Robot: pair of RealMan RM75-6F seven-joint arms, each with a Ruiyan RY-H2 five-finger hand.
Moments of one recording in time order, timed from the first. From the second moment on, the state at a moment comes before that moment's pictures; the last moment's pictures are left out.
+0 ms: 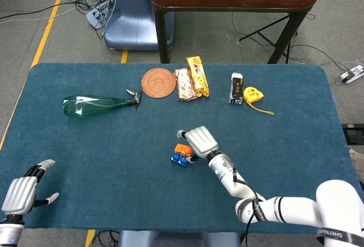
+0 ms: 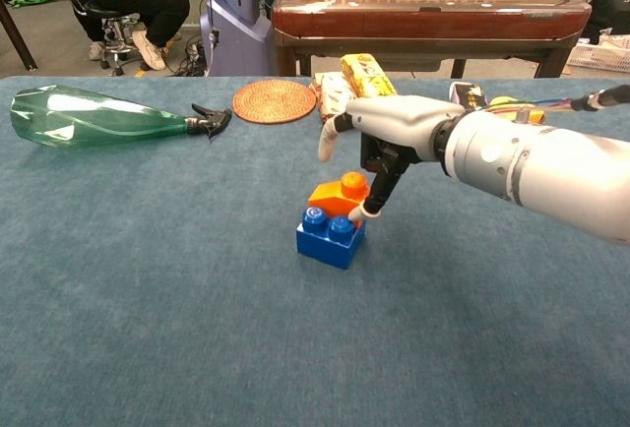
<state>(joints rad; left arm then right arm) -0.08 -1.23 0.01 -1.51 1.48 1.40 -0.02 0.90 -1.64 0.18 -1.53 -0.91 0.94 -0.51</state>
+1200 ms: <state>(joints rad) -0.08 -1.23 0.02 -1.52 1.48 1.39 -0.01 0.93 -1.50 0.21 -1.60 -0.75 0.81 -0.45</state>
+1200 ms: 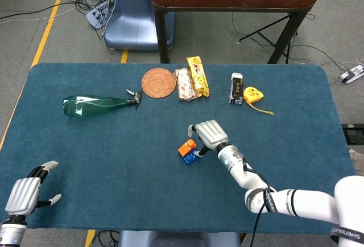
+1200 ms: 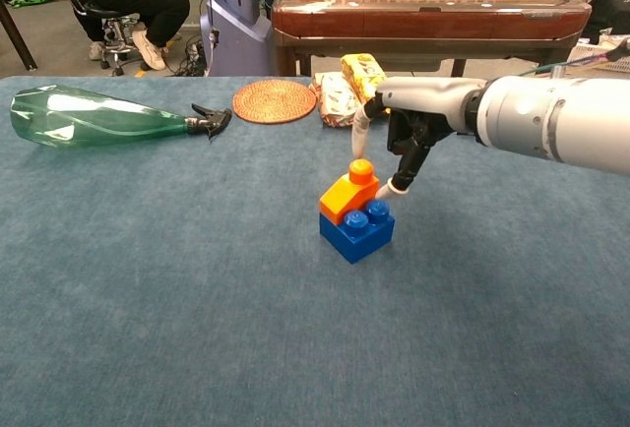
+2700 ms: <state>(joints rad) -0.08 -1.23 0.02 -1.51 1.48 1.39 -0.02 1.08 -1.53 0.17 -1.53 -0.58 0.75 -0.44</state>
